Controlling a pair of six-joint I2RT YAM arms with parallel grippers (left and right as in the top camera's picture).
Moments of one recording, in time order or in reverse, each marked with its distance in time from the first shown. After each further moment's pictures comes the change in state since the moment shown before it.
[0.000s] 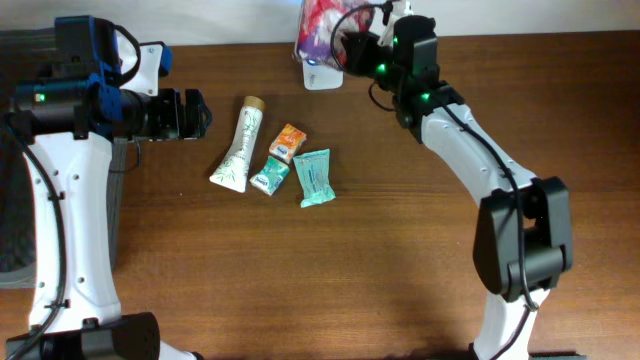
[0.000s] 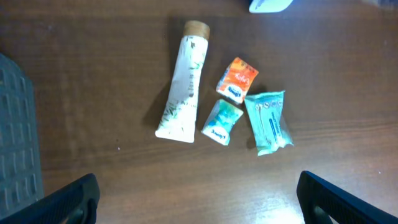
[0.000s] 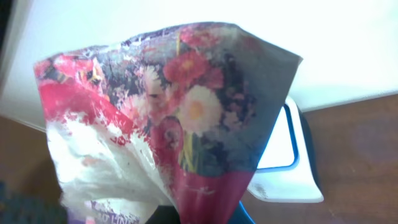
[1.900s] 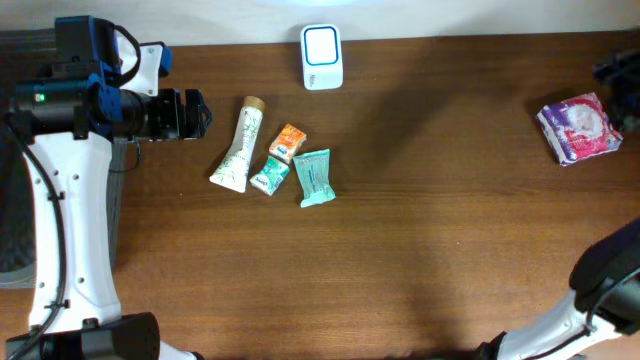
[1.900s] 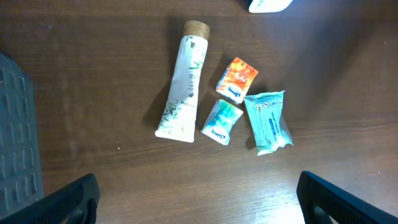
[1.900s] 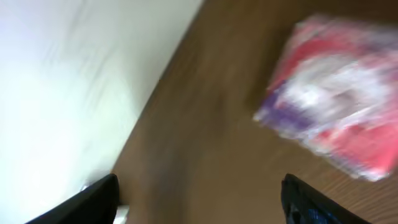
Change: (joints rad) left arm 0.000 0.000 0.000 0.000 0.000 0.000; right arm -0.848 -0.108 0.217 -0.894 -0.249 -0.118
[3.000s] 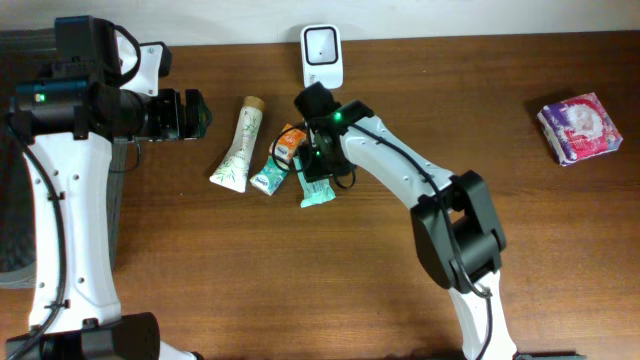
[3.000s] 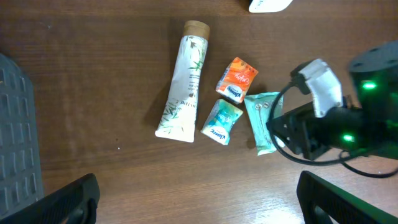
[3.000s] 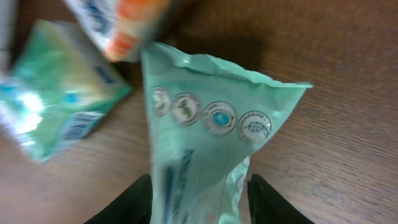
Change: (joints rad) left arm 0.000 0.000 0.000 0.000 0.000 0.000; right arm 1.141 0.306 -0.007 -0.157 0.375 -0.227
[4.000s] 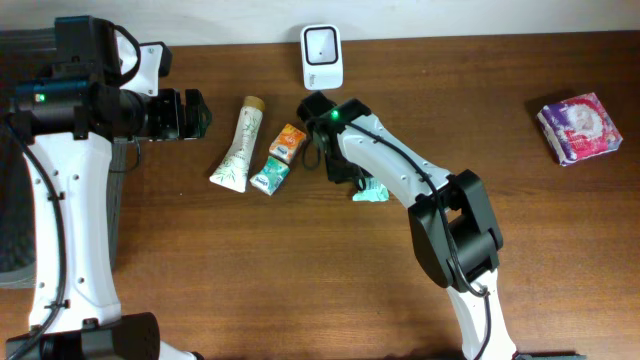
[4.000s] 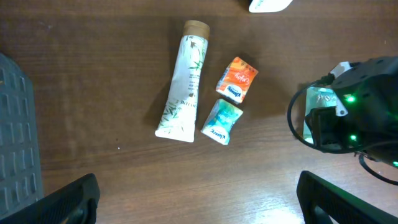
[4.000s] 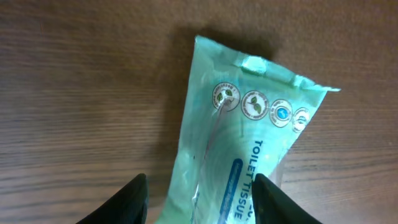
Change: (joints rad) left arm 0.000 0.000 0.000 0.000 0.000 0.000; right arm 0.003 0.011 0.018 -0.232 0.467 0.174
